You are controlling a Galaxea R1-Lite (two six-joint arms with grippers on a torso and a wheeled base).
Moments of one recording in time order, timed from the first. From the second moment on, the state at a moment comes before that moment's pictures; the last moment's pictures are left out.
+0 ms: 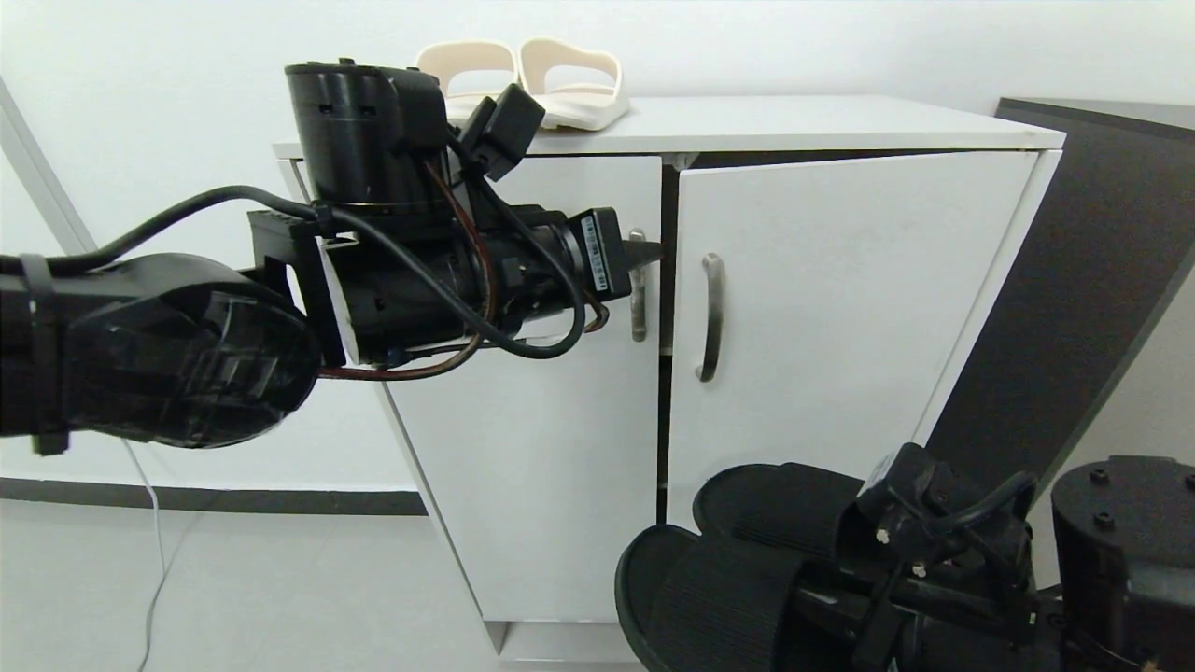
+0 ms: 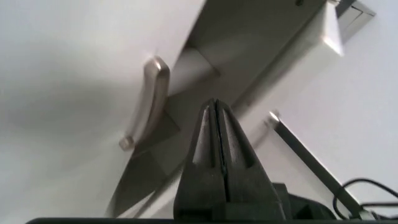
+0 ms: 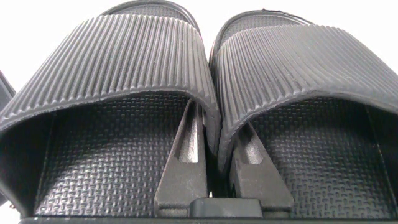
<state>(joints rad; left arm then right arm) -0.61 1.71 -1.29 -0.38 -0.23 -0.35 0.92 1.45 -0.49 -0.58 -0.10 0.01</state>
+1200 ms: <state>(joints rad) -0.74 1.82 -1.37 -0.39 -0.24 -0.35 0.95 1.45 -0.49 -0.58 -0.10 0.01</state>
